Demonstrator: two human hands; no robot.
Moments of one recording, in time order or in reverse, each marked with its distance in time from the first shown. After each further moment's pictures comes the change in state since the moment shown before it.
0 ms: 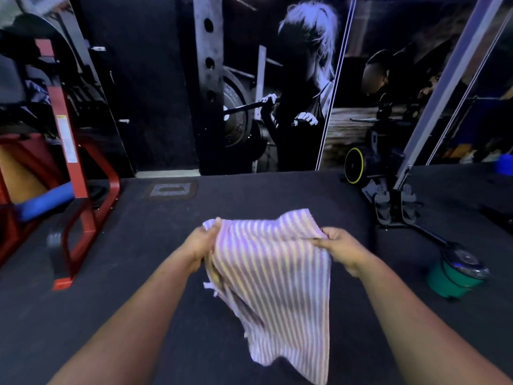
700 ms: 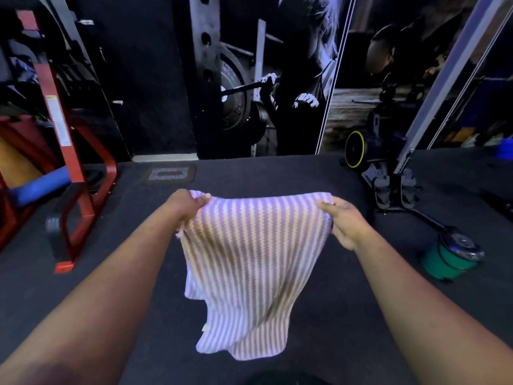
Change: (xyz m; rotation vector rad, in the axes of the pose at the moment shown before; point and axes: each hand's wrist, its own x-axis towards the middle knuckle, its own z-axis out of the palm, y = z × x) left_hand 0.020 0.055 -0.033 0.764 0.158 -0.042; right_hand 0.021 -0.011 -0.003 0.287 0.170 0.018
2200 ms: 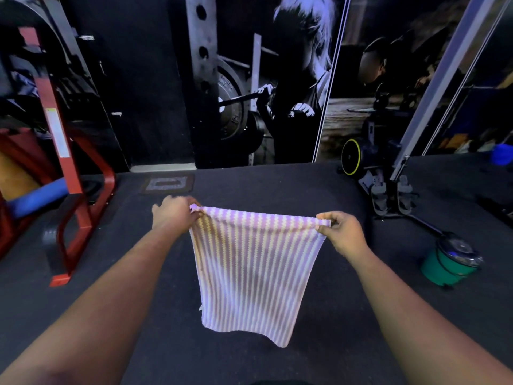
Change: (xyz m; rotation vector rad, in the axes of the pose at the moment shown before) left_hand 0.026 -0.027 0.004 0.451 0.234 0.294; right_hand -0.002 0.026 -0.016 -0.487 0.215 -0.275
